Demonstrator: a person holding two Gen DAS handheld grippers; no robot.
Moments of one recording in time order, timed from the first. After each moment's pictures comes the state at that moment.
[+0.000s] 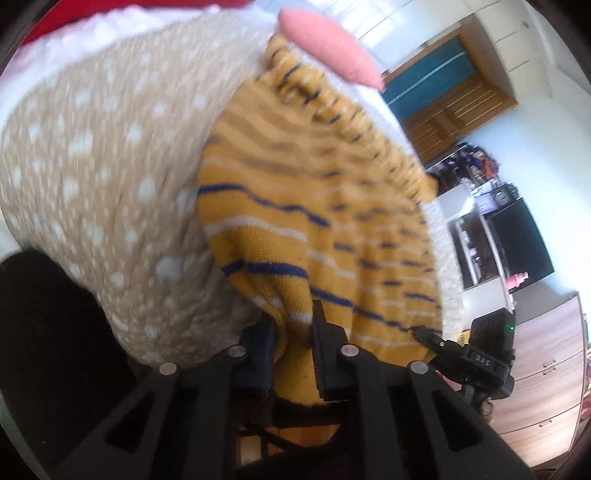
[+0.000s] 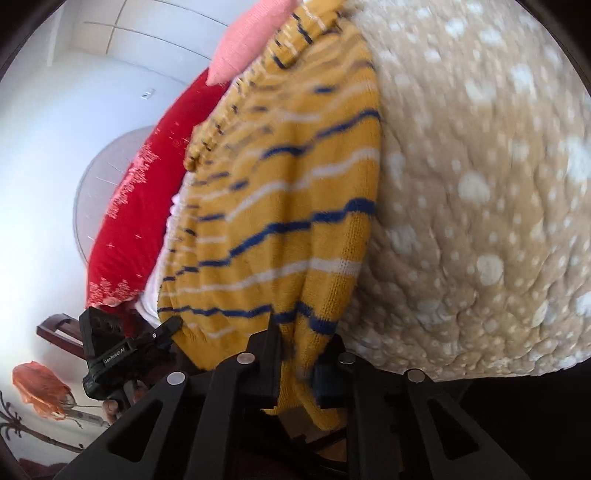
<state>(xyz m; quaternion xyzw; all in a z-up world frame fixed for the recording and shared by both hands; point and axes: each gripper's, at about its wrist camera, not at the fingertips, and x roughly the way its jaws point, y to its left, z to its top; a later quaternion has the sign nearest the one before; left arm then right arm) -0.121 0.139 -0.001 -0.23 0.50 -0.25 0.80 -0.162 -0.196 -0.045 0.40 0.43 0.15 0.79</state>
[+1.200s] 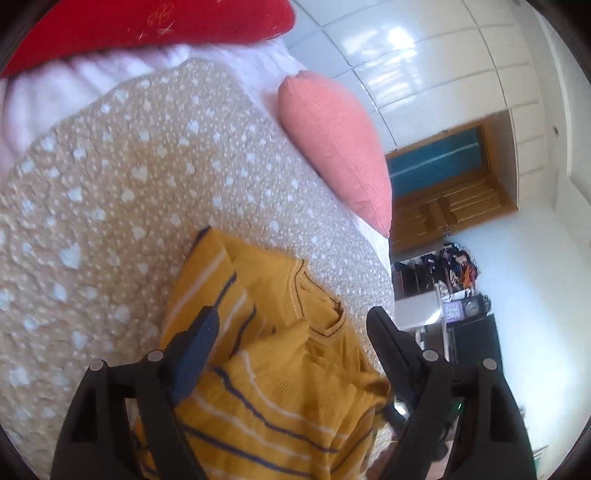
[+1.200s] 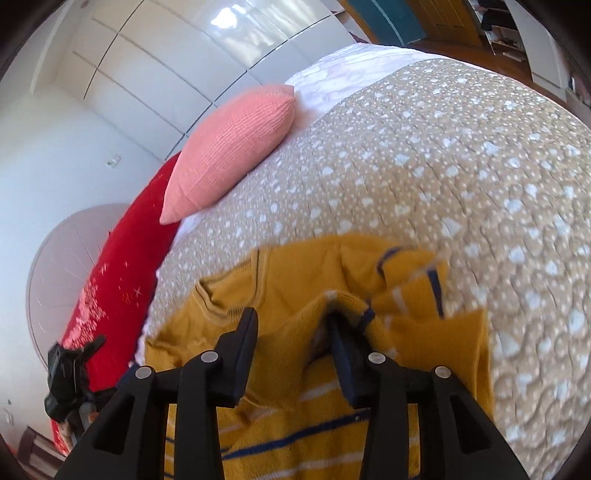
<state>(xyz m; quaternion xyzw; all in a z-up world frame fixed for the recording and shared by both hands) 0.233 0.108 0.052 -0.37 0.45 -0.22 0.78 0.150 -0.318 0.031 0.38 0.35 0.00 0.86</state>
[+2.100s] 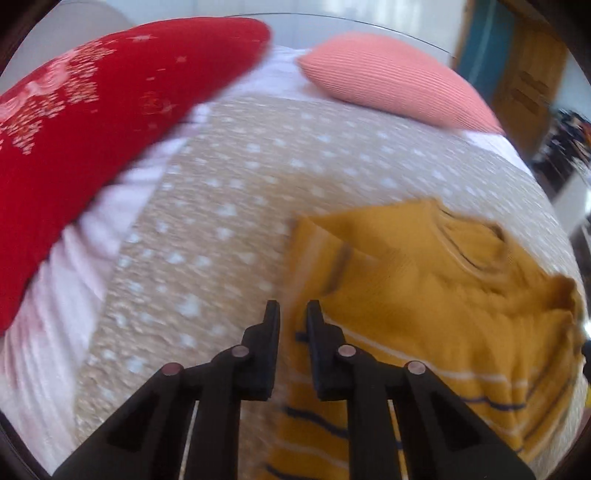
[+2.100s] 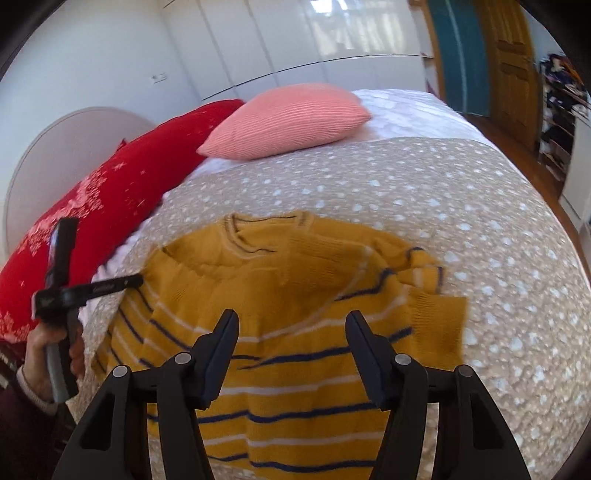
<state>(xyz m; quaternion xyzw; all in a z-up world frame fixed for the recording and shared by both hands) 0.230 0.064 0.032 0.00 0.48 -0.03 0.88 0.104 -0.226 0.066 0.13 0.38 0.06 0.91</state>
